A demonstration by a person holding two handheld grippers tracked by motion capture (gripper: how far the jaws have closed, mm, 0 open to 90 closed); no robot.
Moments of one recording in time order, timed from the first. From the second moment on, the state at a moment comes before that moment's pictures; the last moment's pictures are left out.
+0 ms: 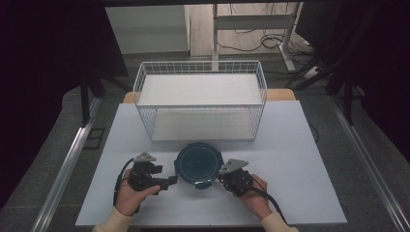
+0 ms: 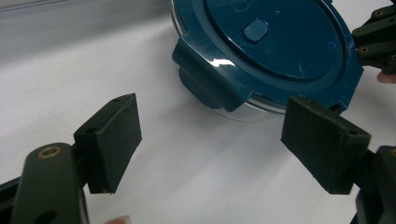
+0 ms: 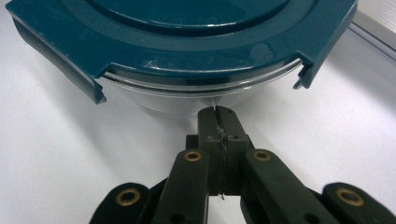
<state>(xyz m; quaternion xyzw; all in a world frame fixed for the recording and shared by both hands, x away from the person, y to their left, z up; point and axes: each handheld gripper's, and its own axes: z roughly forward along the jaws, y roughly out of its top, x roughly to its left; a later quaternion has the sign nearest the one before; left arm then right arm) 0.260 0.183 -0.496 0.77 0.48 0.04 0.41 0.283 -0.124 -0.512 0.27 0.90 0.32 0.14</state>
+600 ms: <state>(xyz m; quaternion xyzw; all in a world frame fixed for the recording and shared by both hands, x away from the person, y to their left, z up) 0.262 0.188 -0.496 0.77 0.49 0.04 0.41 0.284 -0.110 -0.516 0.25 0.90 0.33 0.13</state>
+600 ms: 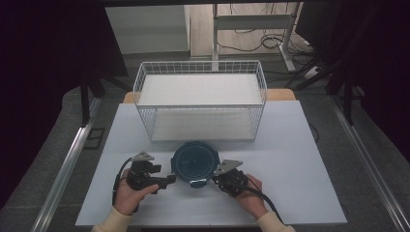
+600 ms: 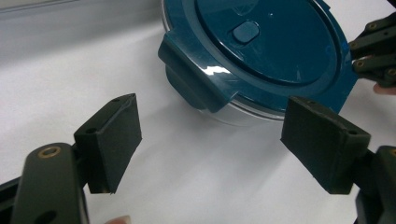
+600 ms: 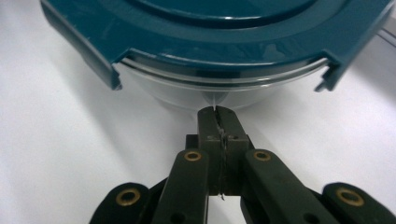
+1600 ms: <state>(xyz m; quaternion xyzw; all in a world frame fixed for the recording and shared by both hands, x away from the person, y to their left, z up) 0.258 0.198 -0.483 0.75 0.48 0.05 0.46 0.295 -0.196 -0.471 0.40 0.79 0.45 0.08</state>
